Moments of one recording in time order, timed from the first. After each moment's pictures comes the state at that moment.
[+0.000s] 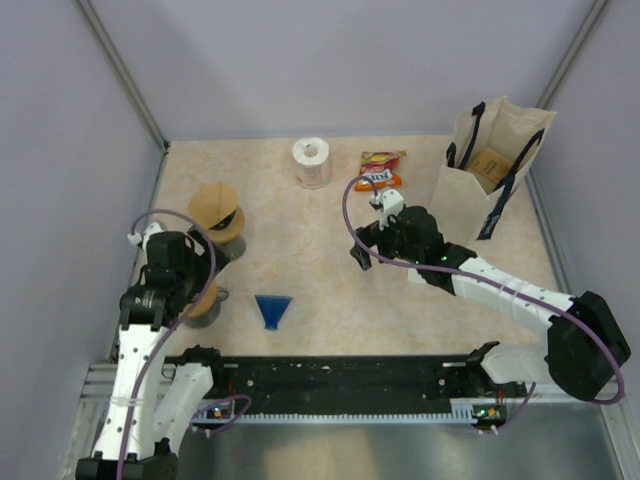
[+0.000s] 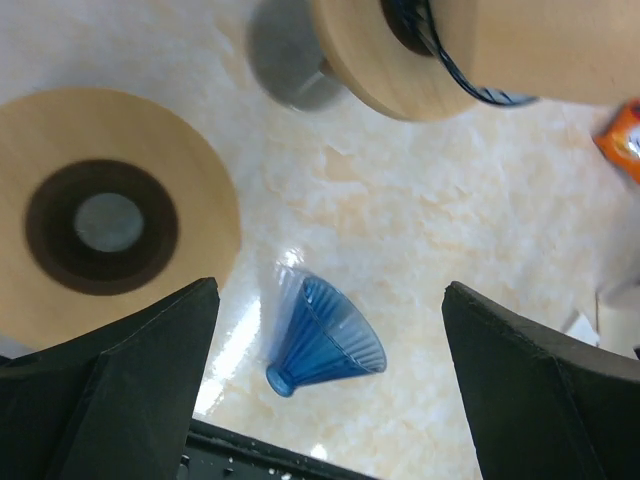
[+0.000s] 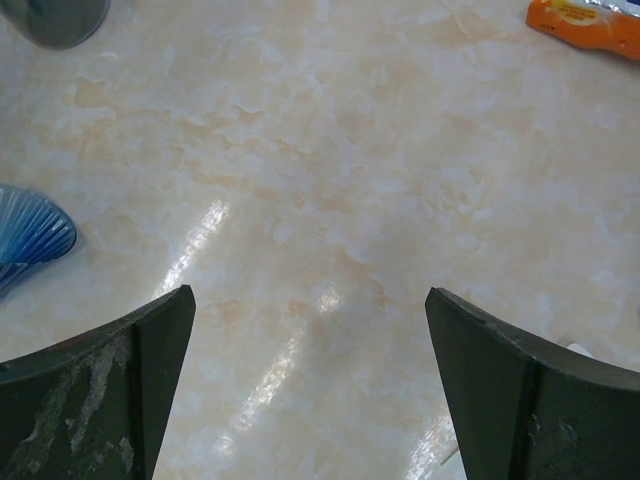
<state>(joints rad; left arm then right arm) -0.04 0.69 0.86 -0.91 -0.15 -0.81 0.67 1.26 0.77 0.01 -0.06 0.12</state>
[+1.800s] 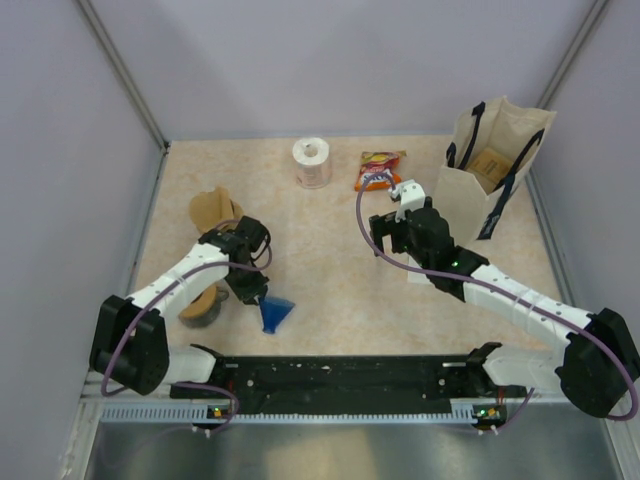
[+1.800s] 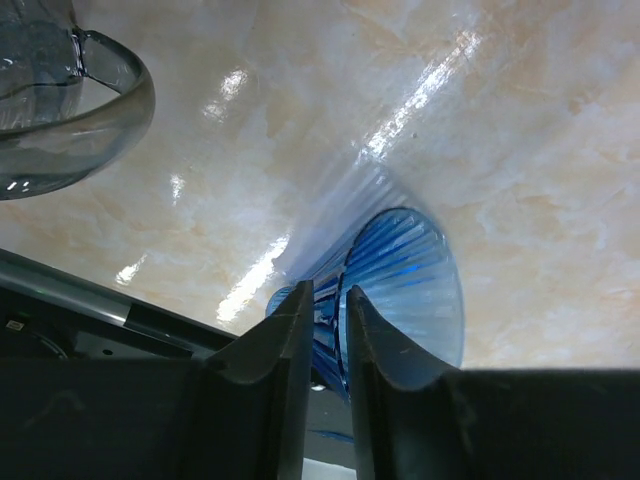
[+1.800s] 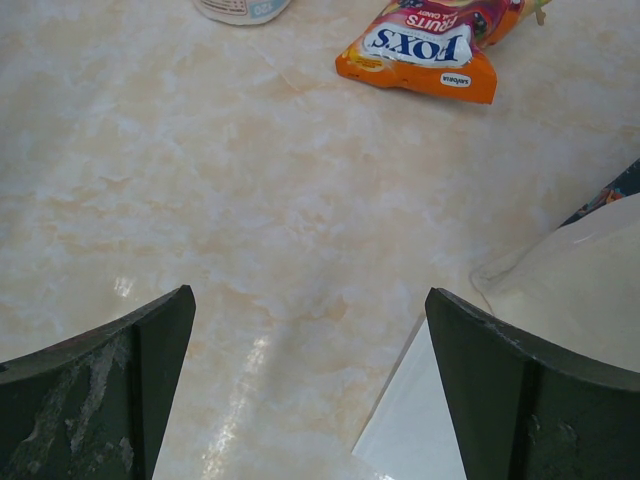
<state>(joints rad) -0.41 1.33 0.87 -0.99 -0.09 -1.07 0.67 1.16 0.75 0.01 0.27 0.10</state>
